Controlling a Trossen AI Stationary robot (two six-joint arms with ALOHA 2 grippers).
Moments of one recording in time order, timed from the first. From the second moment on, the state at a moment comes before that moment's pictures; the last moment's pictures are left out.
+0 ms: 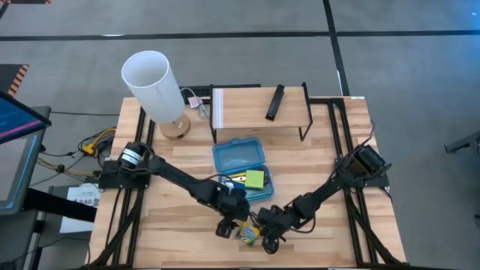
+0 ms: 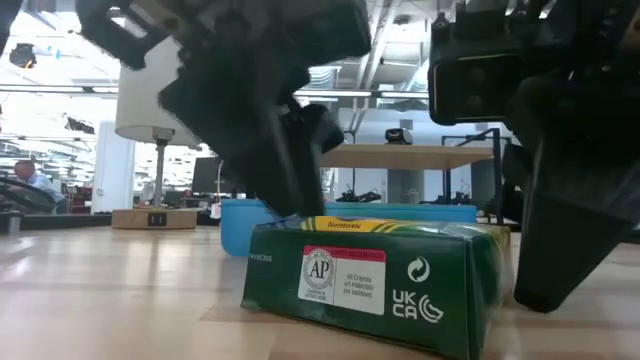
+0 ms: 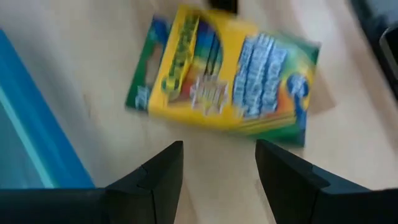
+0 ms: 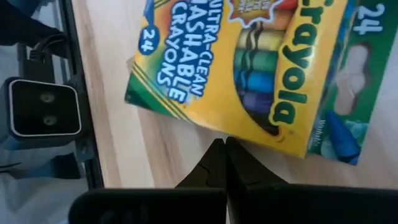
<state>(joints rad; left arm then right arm) -0.36 2.00 1.33 -0.35 0.13 -0.07 0.57 1.94 1.03 0.05 0.03 1.02</state>
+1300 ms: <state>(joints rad) -0.37 2.07 1.44 -0.38 0.11 -0.09 0.54 1.87 1.09 -0.09 0.03 0.99</state>
